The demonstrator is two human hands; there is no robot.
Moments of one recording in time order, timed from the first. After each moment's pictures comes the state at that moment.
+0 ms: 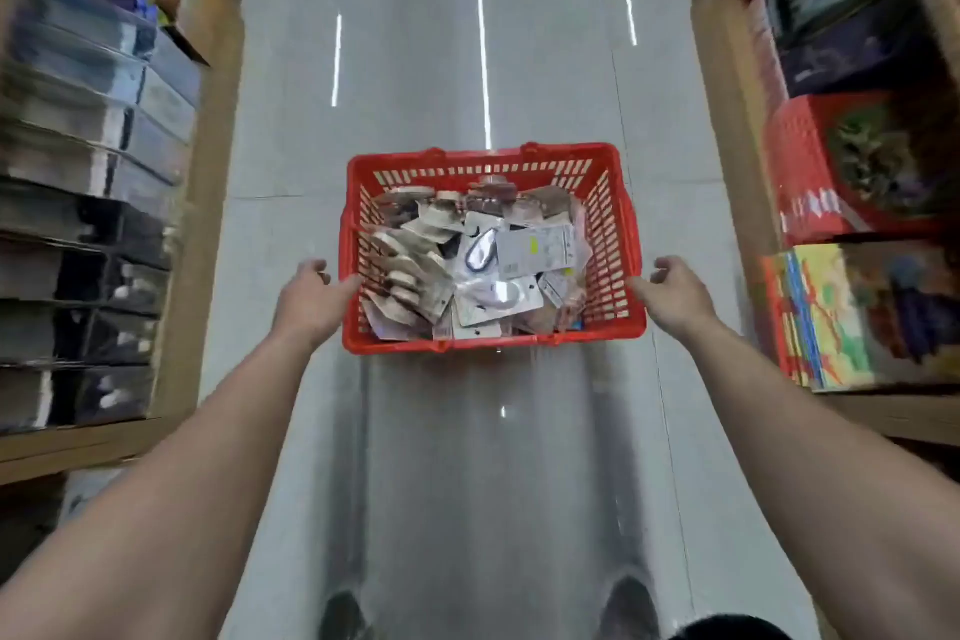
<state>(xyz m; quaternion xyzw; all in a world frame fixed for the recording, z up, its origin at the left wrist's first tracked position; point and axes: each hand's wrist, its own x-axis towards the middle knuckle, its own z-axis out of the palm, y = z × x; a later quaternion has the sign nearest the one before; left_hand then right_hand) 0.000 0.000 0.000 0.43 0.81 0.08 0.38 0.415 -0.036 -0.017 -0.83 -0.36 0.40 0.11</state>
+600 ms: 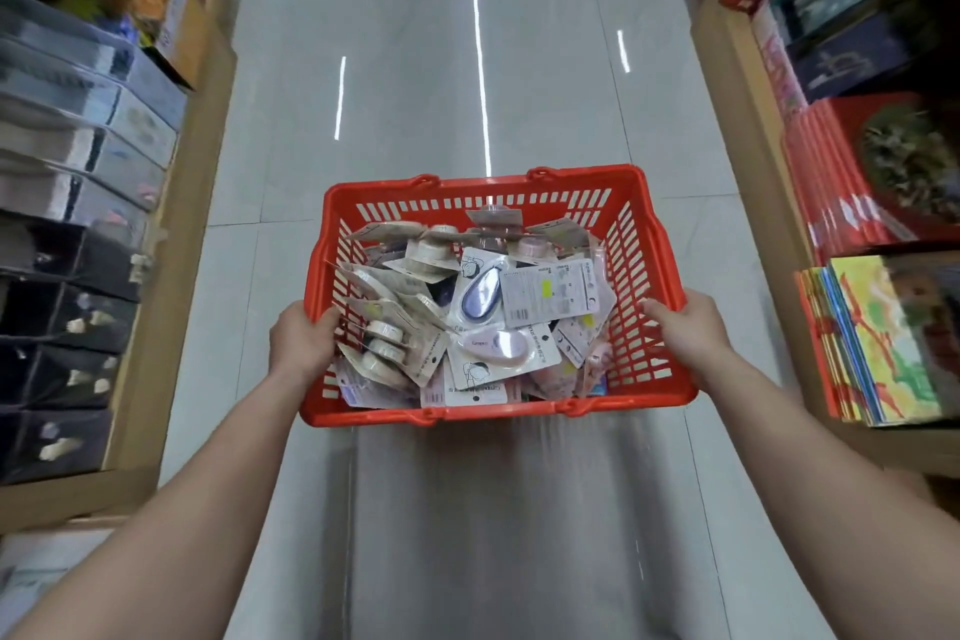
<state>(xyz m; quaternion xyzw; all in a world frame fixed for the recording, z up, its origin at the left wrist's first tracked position) -0.007 0.003 -0.095 0.43 0.82 0.16 0.34 0.440 -0.042 -0.117 -0.82 -0.30 0.42 0.25</state>
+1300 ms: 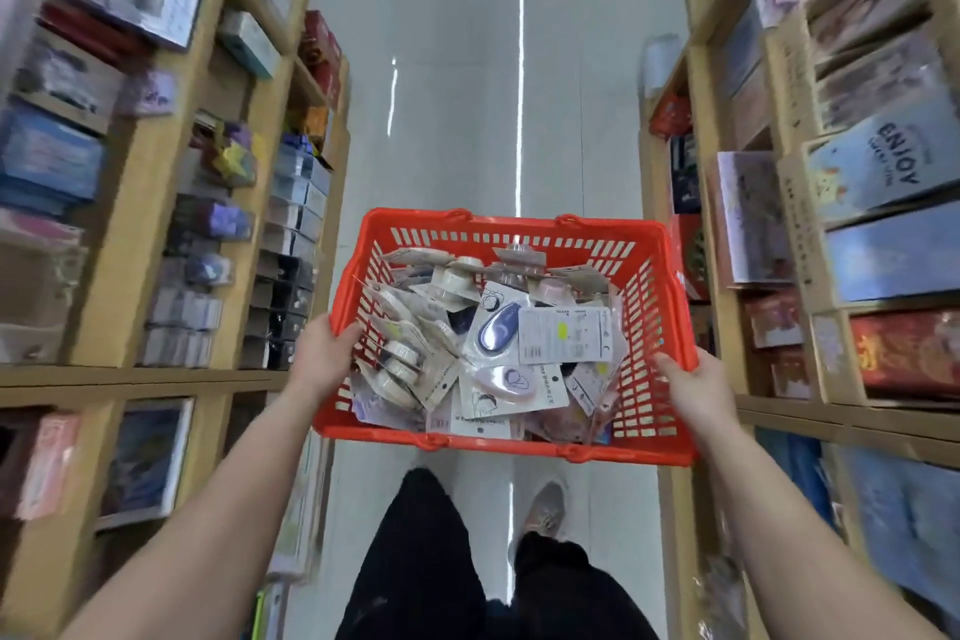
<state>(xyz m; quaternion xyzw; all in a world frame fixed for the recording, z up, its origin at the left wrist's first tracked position) 0.066 -0.106 0.524 0.41 0.82 0.11 0.38 0.492 -0.165 0.488 -0.83 -0.25 0.45 0.21</state>
